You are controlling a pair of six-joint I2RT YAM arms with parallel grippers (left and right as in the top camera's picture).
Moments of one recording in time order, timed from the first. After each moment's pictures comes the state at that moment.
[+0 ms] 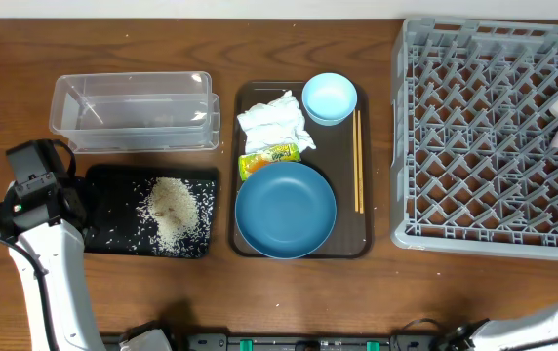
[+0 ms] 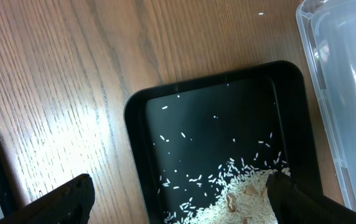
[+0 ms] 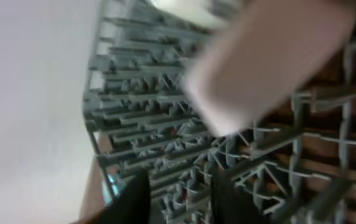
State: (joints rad) left arm 0.45 1.22 1.00 -0.99 -0.22 -0.83; right arm -0.96 1.82 1.47 -0.77 -0.84 0.32
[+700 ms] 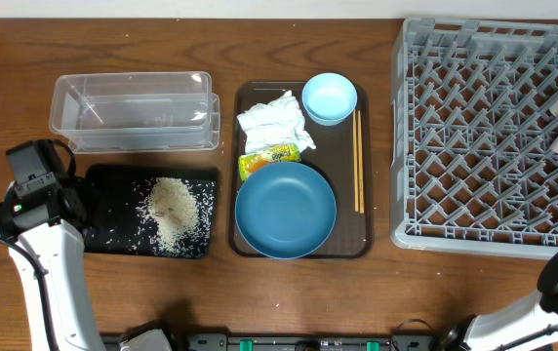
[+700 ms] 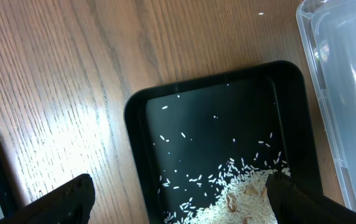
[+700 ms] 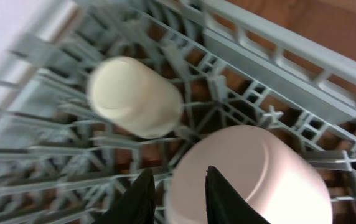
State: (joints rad) left arm 0.45 1.22 1.00 -0.99 -0.22 -0.83; right arm -0.60 1.86 1.48 -0.44 0.05 0.46
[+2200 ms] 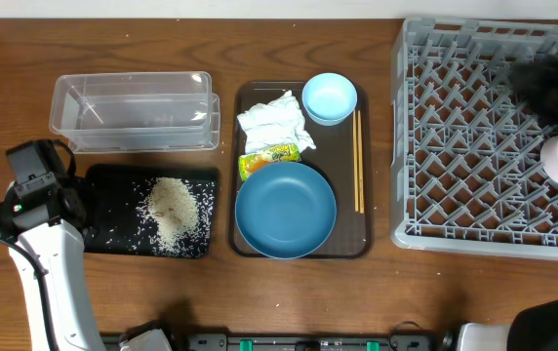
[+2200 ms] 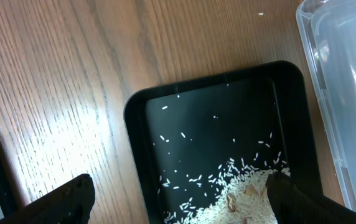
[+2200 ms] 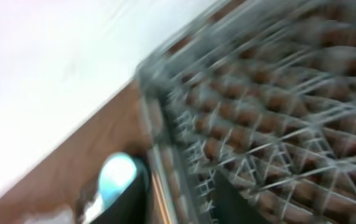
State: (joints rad) left arm 0.45 1.22 1.00 -0.99 -0.22 -0.83; right arm -0.26 1.55 1.48 -0.68 -0.34 0.50
